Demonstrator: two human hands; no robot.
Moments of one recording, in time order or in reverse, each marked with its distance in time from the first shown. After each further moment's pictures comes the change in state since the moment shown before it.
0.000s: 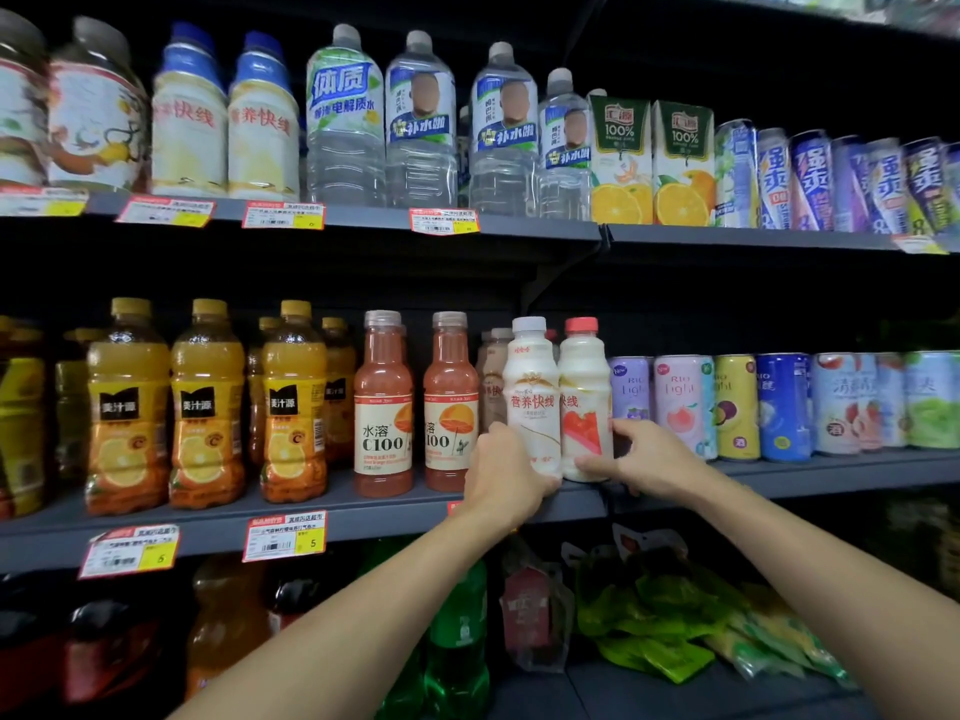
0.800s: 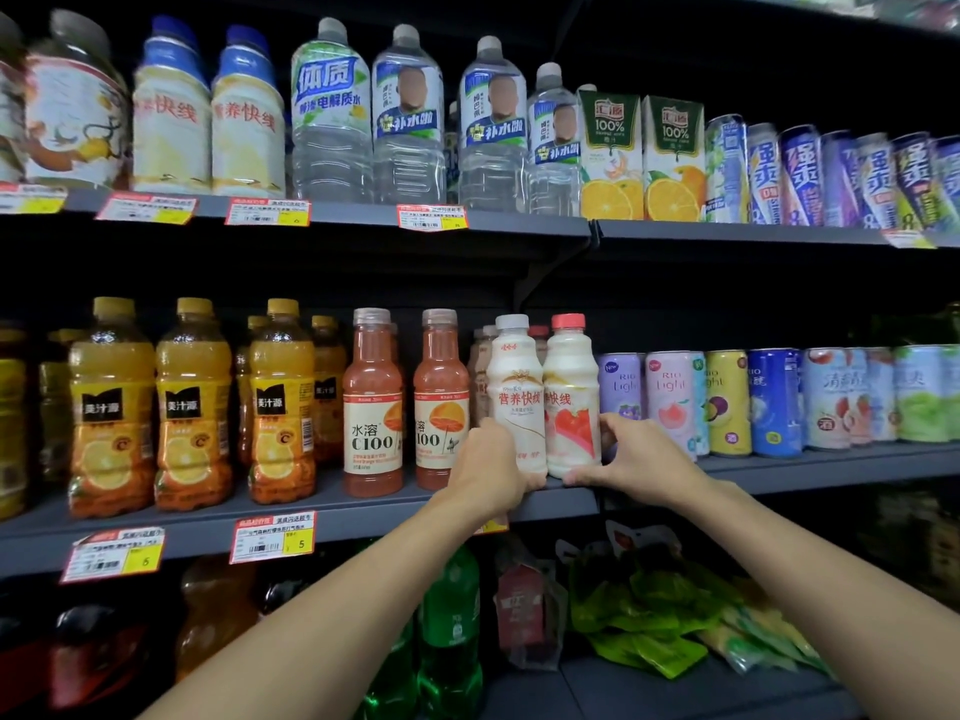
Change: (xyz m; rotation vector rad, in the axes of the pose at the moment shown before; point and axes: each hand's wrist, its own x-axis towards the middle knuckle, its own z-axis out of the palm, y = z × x) left_hand 0.013 -0.006 -0.004 0.126 -0.081 0.058; right_hand -0.006 -0.001 0.000 -0.217 0.087 -0.144
